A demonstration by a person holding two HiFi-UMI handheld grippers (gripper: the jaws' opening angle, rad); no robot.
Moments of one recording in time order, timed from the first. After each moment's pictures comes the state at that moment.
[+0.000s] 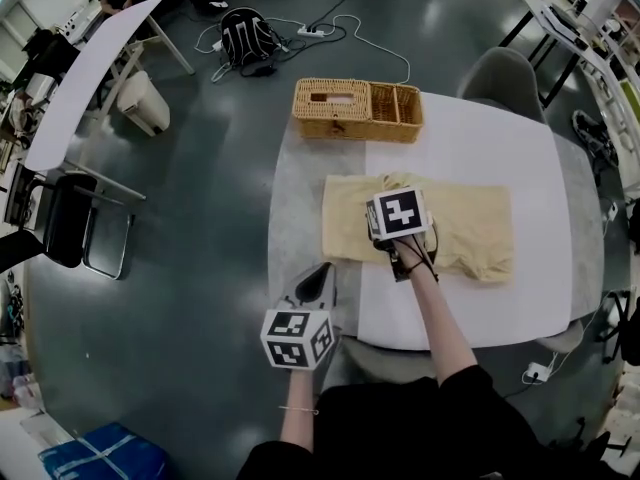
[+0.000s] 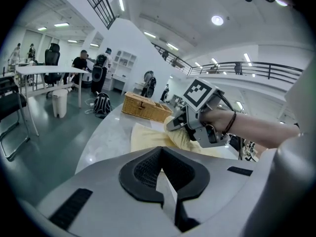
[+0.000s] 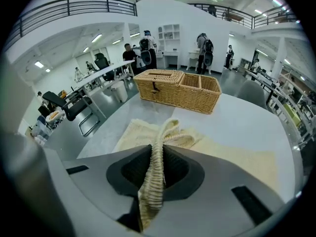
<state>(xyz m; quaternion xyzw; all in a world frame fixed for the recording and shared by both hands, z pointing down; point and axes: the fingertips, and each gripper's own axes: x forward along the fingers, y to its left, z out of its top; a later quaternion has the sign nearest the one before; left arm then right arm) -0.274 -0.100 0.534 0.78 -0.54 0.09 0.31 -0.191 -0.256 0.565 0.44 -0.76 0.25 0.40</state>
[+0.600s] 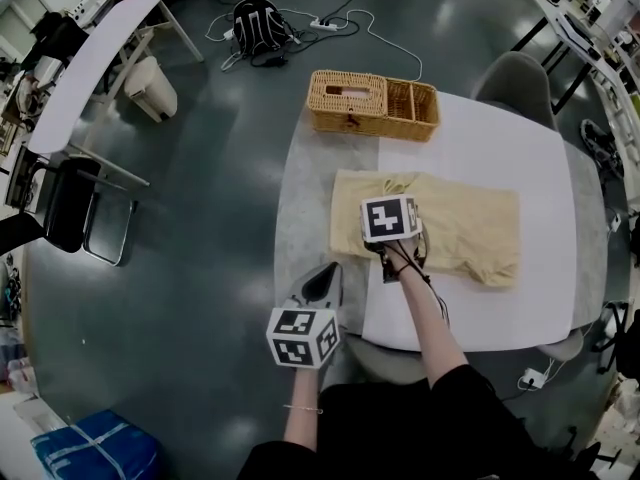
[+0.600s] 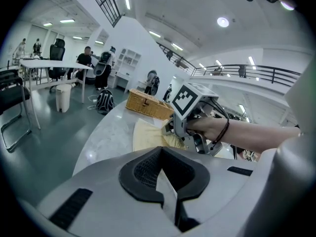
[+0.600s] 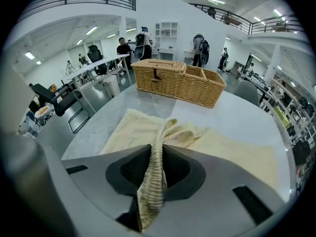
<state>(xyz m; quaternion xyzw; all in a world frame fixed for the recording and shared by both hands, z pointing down) -0.281 -0.098 0.548 0.77 -0.55 0.07 0.33 -0.212 -0.259 0.598 0.47 -0.74 0.22 0.43</state>
